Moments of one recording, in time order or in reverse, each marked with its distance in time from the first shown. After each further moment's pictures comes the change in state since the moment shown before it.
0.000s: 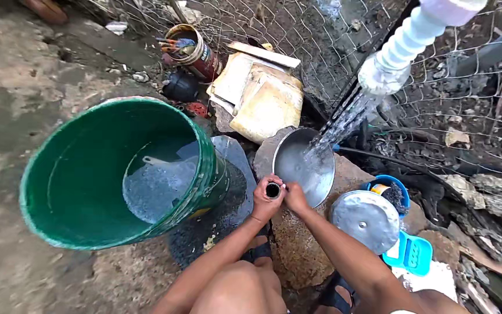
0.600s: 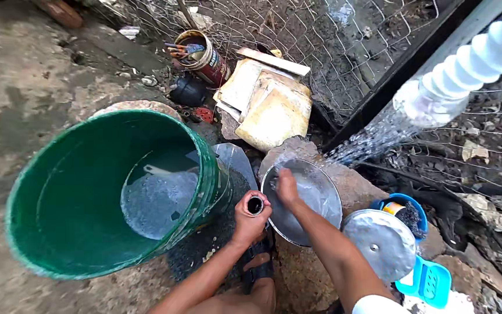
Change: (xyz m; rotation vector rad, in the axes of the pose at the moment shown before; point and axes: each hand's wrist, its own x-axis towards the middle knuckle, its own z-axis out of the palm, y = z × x) left_hand 0.011 0.015 -0.048 0.003 0.034 -0.246; right_hand 0.097 -0.018 0.024 -0.198 0.207 -0.251
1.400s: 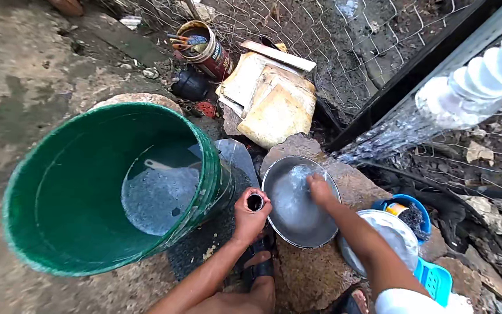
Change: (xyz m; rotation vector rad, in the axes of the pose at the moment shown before) left_hand 0.000 0.004 0.003 -0.009 0.084 -0.113; right_hand -0.012 0.089 -0.056 -0.402 -0.268 0.035
